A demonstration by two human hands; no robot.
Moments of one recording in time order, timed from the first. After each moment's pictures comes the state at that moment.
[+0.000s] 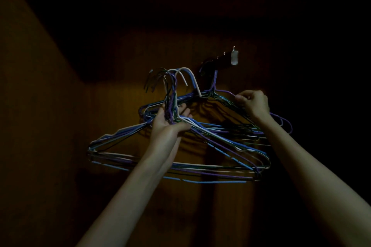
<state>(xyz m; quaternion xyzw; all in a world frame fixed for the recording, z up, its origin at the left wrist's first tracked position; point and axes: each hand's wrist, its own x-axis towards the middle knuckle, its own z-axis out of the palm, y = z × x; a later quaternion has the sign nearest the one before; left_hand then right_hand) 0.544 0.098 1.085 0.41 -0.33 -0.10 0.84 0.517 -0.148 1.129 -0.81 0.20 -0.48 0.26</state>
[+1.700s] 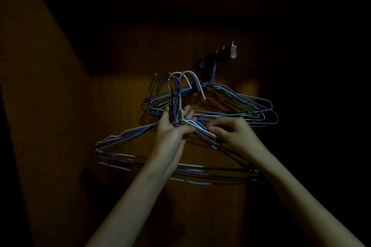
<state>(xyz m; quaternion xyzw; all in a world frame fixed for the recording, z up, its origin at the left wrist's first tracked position) 0.502 0.133 1.066 0.41 -0.31 -0.12 0.85 0.426 0.000 1.069 -0.87 0.03 -0.34 0.35</state>
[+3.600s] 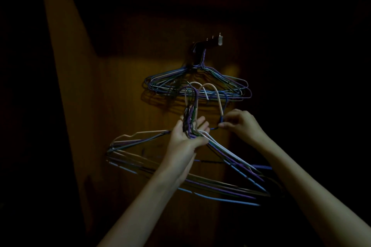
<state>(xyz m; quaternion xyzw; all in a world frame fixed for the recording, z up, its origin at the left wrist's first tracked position) 0.387 0.225 1.014 0.45 -0.35 -0.24 0.78 0.333 0.038 1.033 -0.90 0.14 -0.35 0.21</state>
